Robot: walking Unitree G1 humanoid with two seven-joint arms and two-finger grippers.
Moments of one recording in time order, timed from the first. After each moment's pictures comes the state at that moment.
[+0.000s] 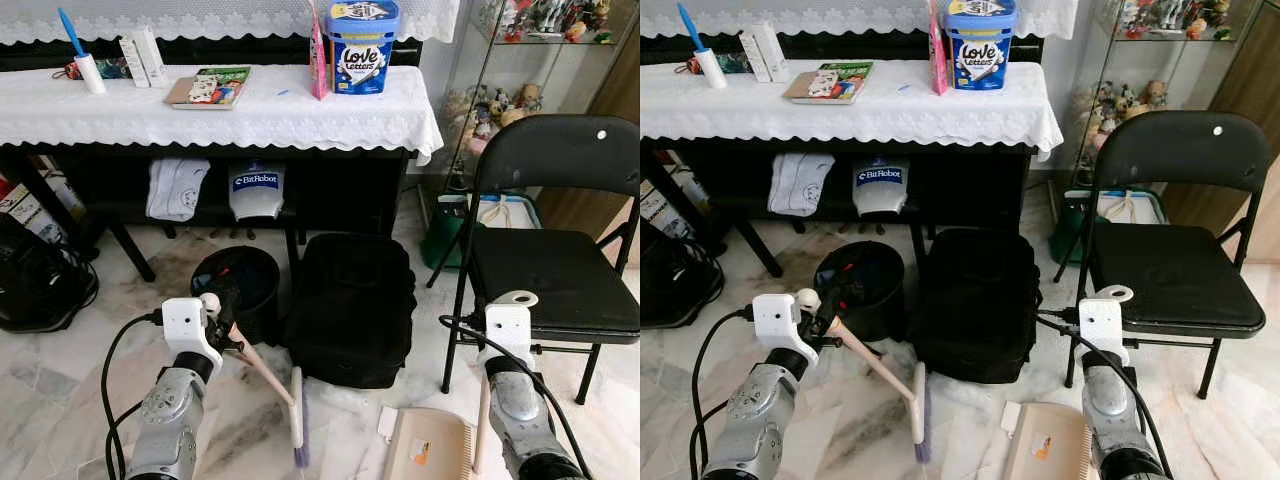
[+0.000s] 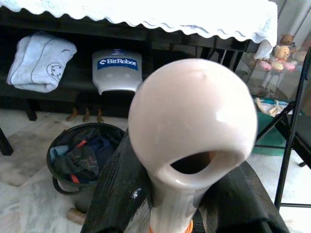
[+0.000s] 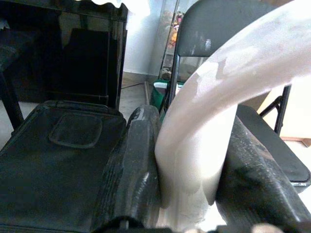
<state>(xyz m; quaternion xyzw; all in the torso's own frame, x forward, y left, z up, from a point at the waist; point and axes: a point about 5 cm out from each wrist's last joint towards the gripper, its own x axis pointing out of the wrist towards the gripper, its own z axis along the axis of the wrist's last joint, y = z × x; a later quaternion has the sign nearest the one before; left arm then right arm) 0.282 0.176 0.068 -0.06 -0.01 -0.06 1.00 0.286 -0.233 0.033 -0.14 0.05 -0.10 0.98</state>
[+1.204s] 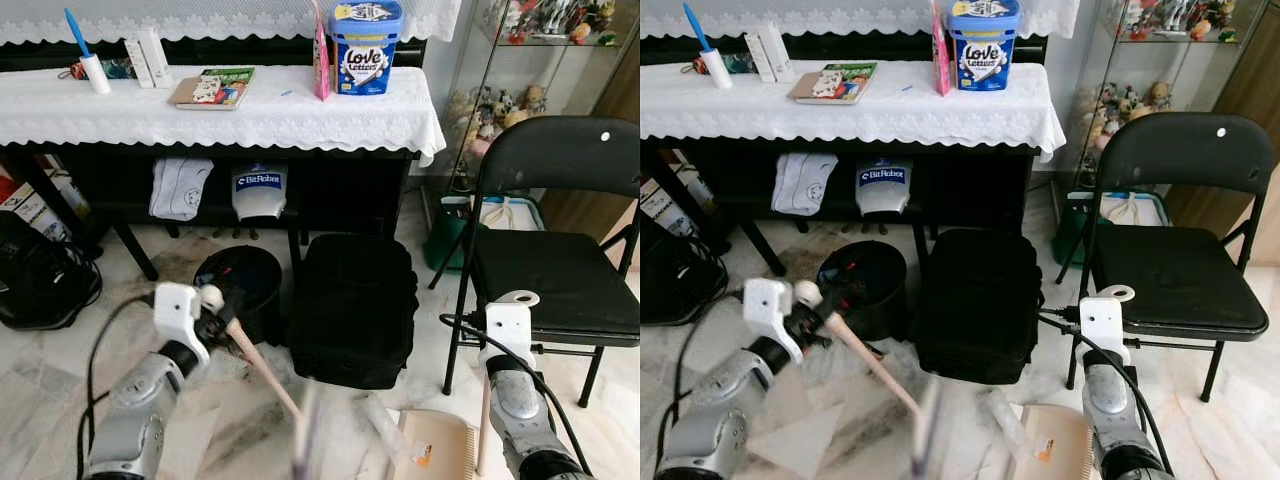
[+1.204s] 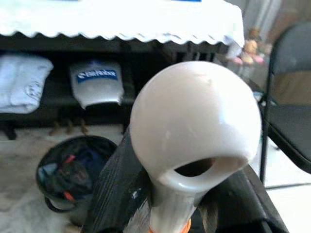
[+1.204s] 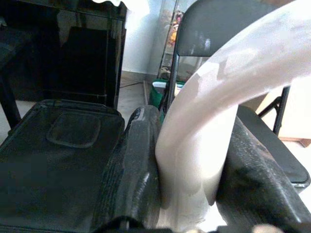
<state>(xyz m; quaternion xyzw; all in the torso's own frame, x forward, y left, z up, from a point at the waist) 0.285 0.193 0.104 -0.03 -0.01 -0.15 0.99 0.288 -0.235 0.033 -0.15 0.06 -0.12 0.98</state>
